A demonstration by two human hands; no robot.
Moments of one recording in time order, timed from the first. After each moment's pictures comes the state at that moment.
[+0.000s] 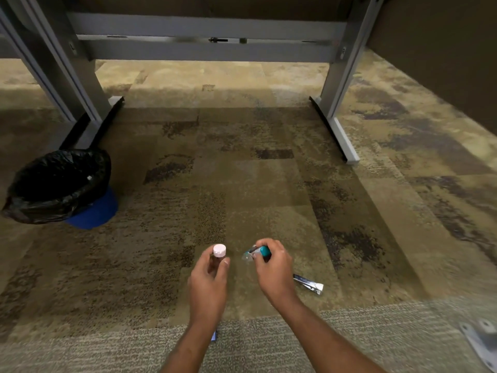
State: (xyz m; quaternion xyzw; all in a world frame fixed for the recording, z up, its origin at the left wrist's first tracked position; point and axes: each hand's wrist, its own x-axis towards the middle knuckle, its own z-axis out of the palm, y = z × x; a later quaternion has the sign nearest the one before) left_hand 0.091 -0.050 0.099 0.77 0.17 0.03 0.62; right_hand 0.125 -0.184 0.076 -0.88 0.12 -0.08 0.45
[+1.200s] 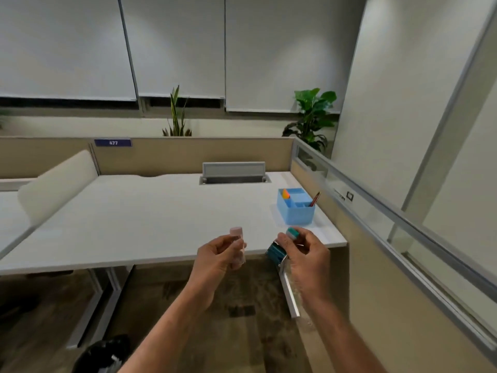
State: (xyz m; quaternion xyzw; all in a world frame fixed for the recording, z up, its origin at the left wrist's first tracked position) left_hand 0.151 -0.162 0.992 0.67 -0.03 -0.04 0.74; right_hand 0.123 -0.344 0.995 -0.67 0.10 -0.26 0.69
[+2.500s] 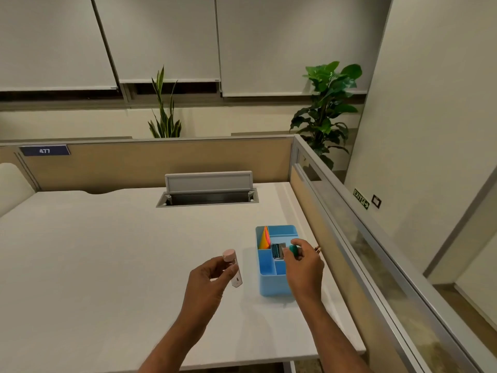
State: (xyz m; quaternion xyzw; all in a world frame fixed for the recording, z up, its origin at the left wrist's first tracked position) left_hand 0.515 -0.400 0.945 0.77 0.09 0.01 0.63; right_hand 0.577 -0.593 0.892 -0.77 0.15 -0.24 0.57
